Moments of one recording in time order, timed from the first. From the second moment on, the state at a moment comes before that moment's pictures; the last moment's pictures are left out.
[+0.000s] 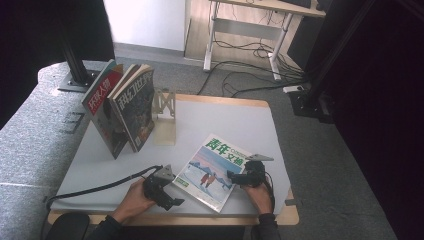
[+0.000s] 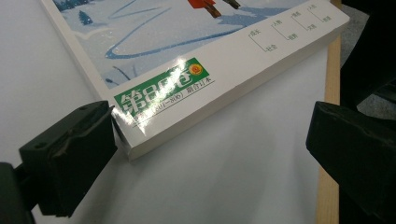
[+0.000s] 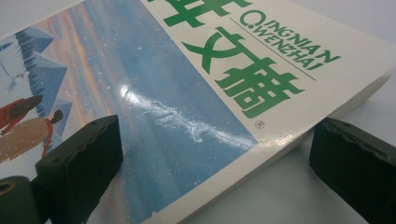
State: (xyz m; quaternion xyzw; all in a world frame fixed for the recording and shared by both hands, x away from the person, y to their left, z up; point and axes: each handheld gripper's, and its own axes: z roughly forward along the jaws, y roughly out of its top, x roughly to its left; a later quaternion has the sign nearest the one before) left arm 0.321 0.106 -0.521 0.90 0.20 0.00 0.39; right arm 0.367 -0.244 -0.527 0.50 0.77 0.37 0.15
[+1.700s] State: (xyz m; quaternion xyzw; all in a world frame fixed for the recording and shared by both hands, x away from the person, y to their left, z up) left arm 0.352 0.155 -0.519 0.89 0.26 0.08 0.36; right arm 0.420 -0.209 -0.528 0.44 0.79 0.39 0.15
